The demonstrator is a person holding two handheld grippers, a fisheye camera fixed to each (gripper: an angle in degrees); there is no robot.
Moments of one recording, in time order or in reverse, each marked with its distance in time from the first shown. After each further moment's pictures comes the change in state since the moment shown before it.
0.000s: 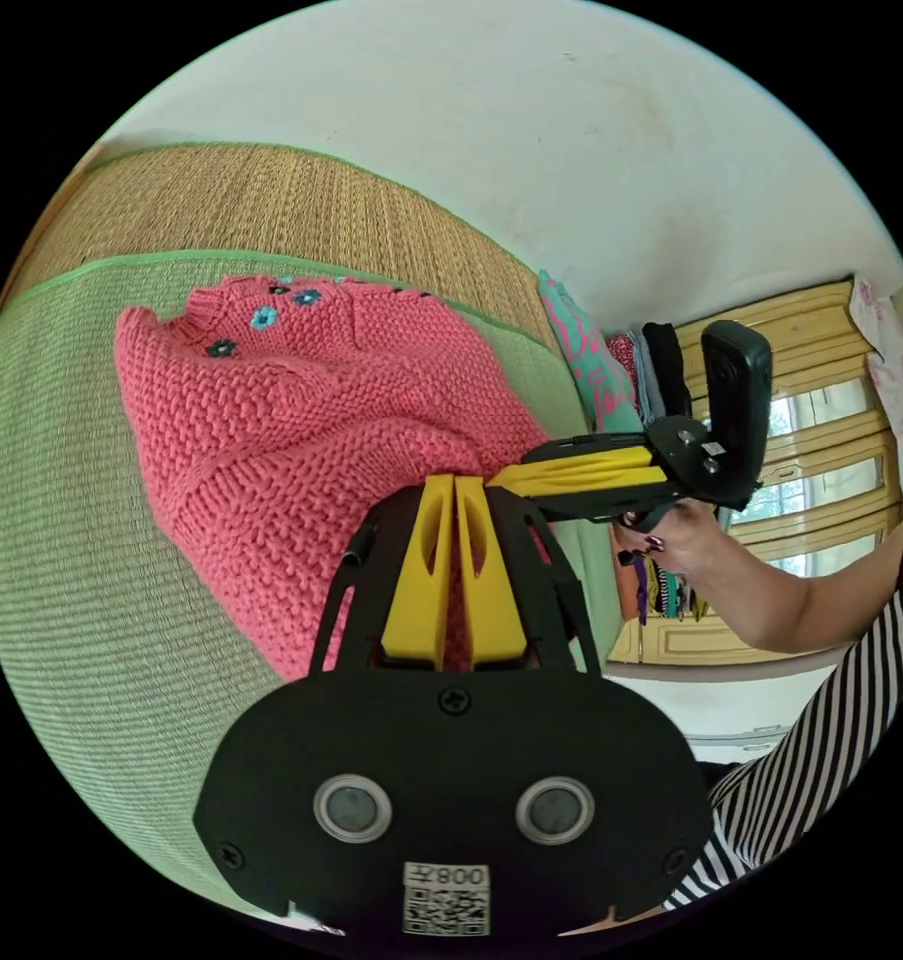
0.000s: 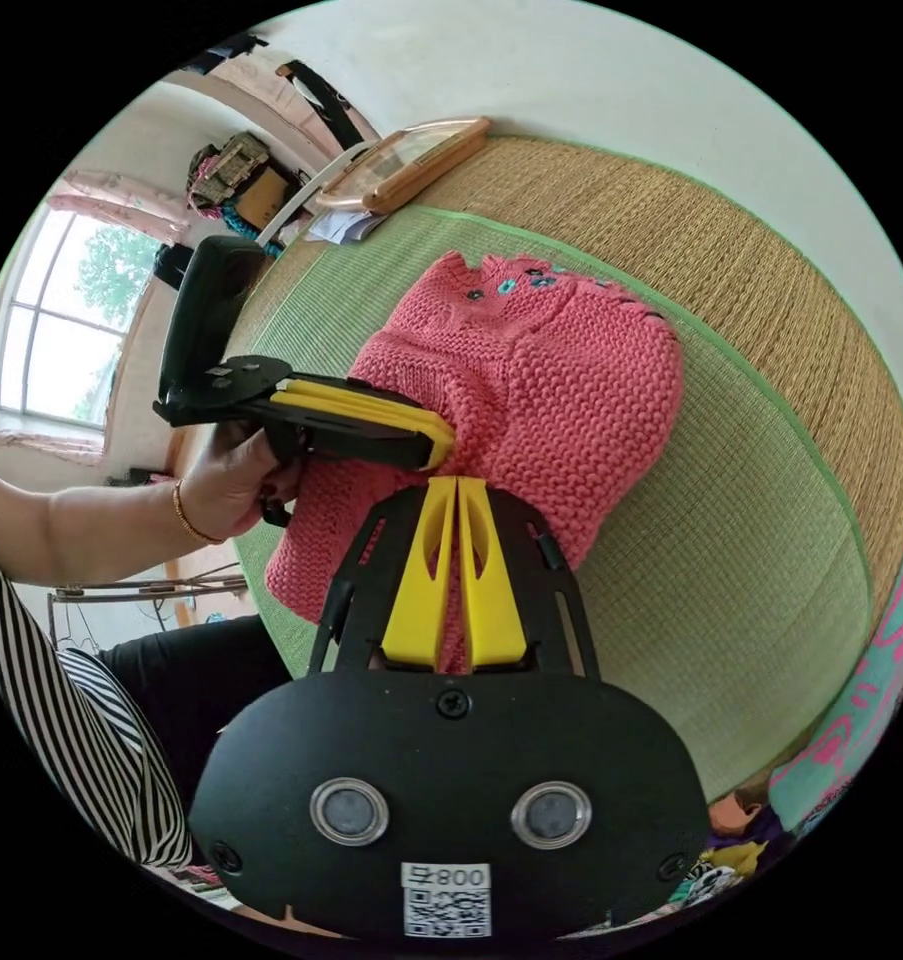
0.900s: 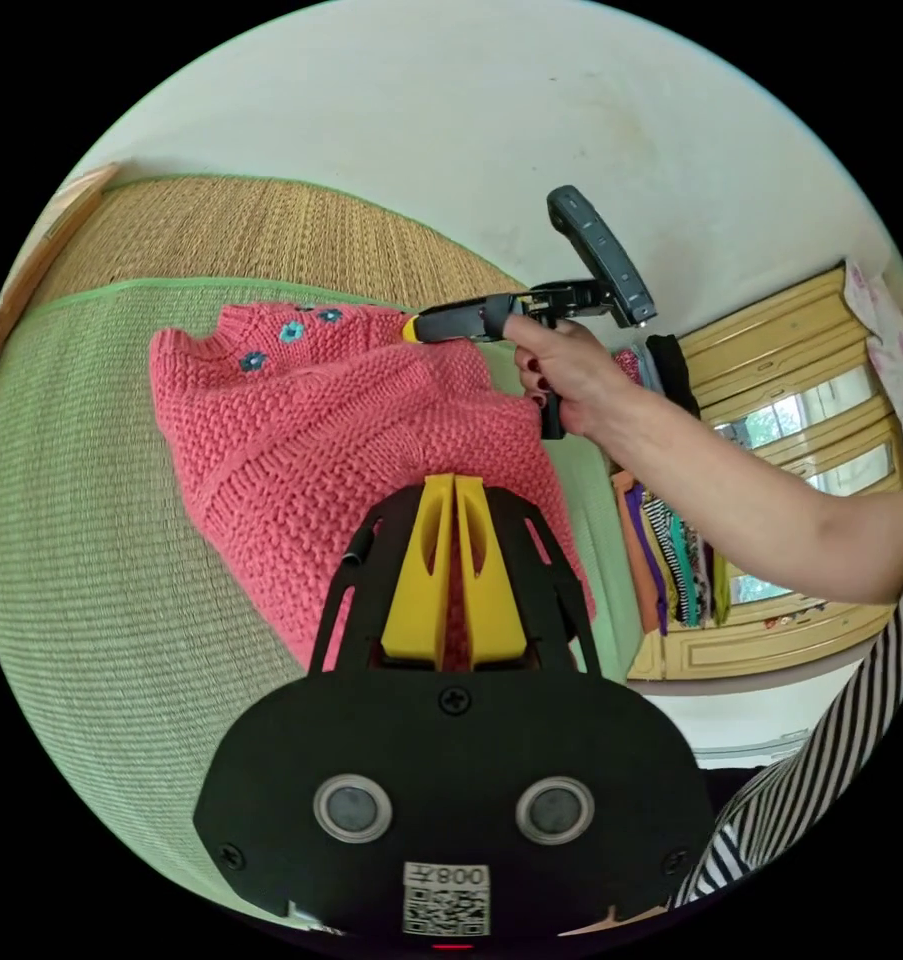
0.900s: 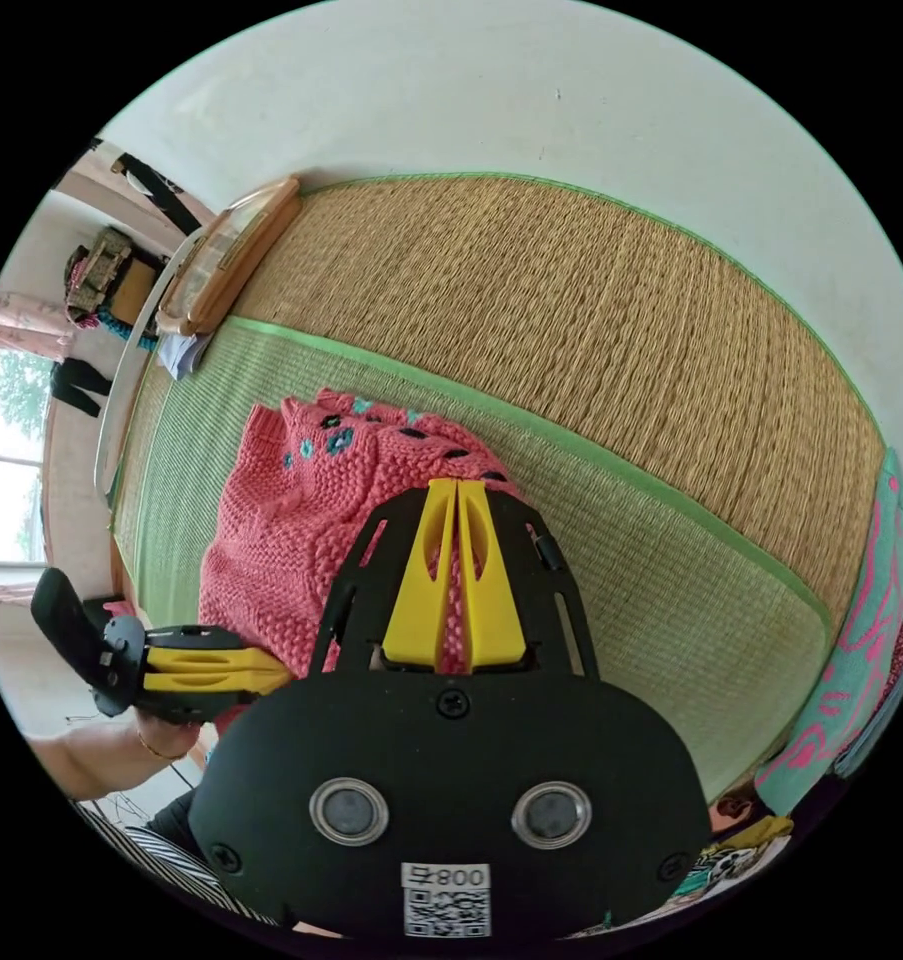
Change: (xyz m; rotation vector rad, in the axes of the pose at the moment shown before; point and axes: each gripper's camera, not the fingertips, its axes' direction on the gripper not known) left arm -0.041 0.029 -0.034 0.081 -0.041 0.017; right arm 0.076 -0.087 0.015 0.088 0.188 0.286
